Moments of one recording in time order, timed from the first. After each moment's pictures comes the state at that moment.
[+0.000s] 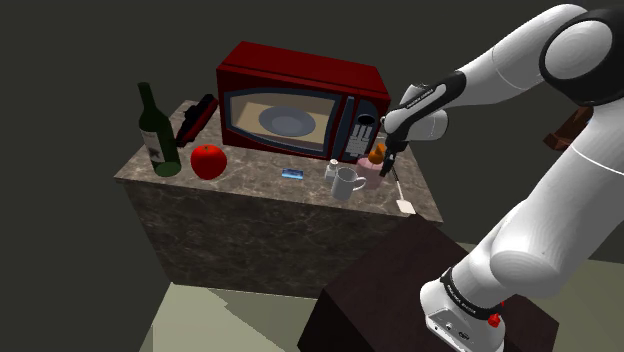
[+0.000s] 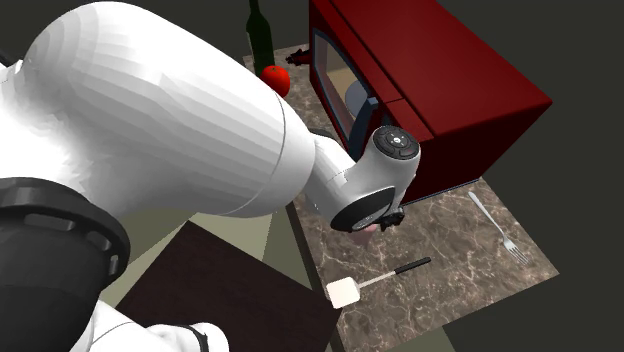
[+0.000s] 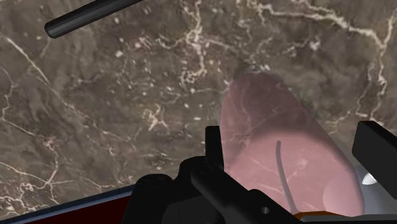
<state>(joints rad) 0.04 0.11 -0.50 -2.49 0.06 2.61 -1.02</state>
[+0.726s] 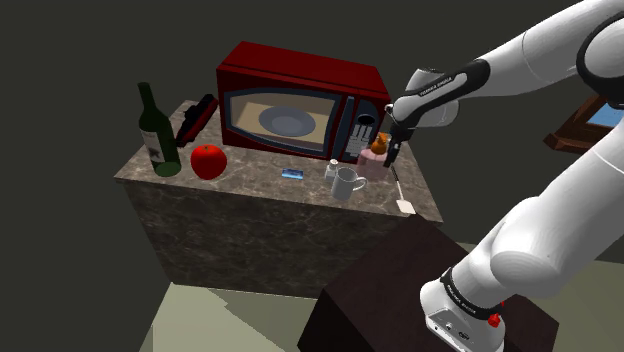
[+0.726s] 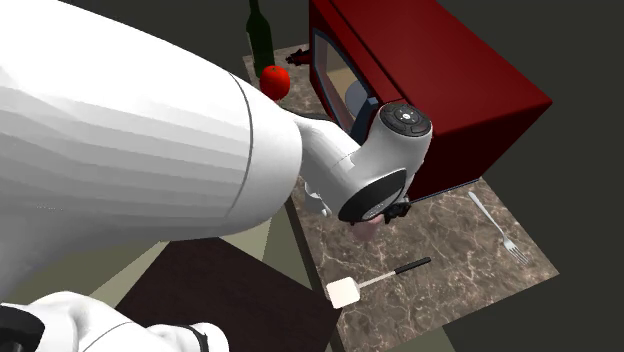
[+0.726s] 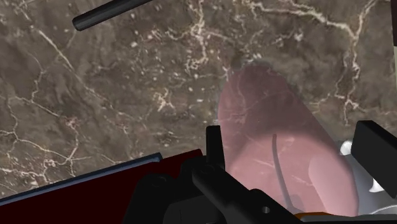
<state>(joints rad) 0.05 -0.01 -0.52 -2.46 -0.04 2.49 -0.95</state>
